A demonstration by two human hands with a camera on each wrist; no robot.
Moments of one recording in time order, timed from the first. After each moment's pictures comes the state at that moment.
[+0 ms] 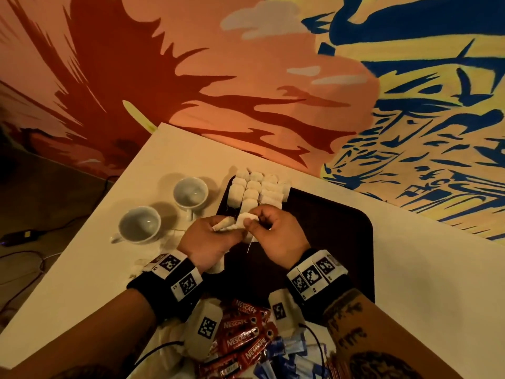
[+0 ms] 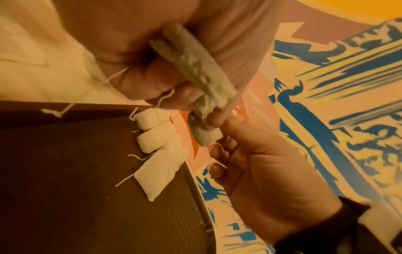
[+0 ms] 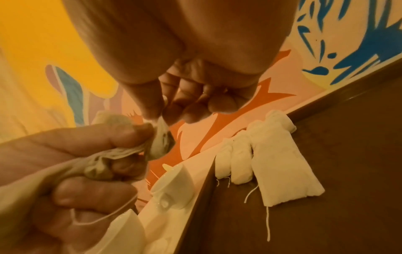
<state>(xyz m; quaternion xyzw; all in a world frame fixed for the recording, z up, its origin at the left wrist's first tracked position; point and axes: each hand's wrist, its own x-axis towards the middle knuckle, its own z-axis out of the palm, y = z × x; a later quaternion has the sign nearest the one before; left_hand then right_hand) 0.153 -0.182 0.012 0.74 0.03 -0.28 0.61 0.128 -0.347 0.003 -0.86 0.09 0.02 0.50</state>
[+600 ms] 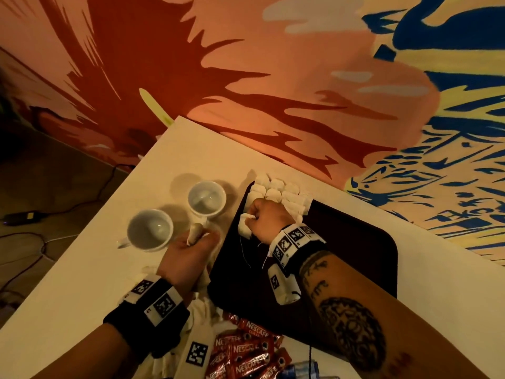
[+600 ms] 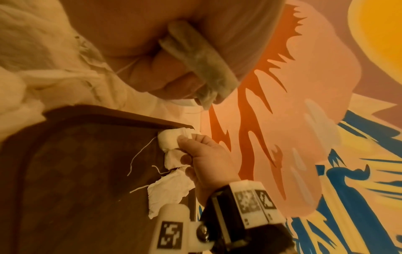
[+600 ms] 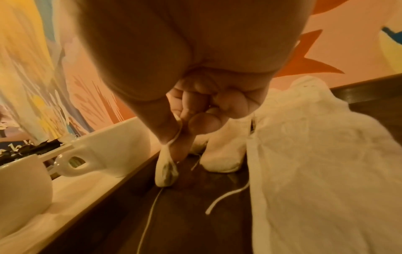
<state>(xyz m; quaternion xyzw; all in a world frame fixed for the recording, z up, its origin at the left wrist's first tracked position) 0.163 -0.143 -0.016 0.62 0.26 -0.25 0.69 0.228 -0.329 -0.051 -0.94 0.10 0.23 0.23</state>
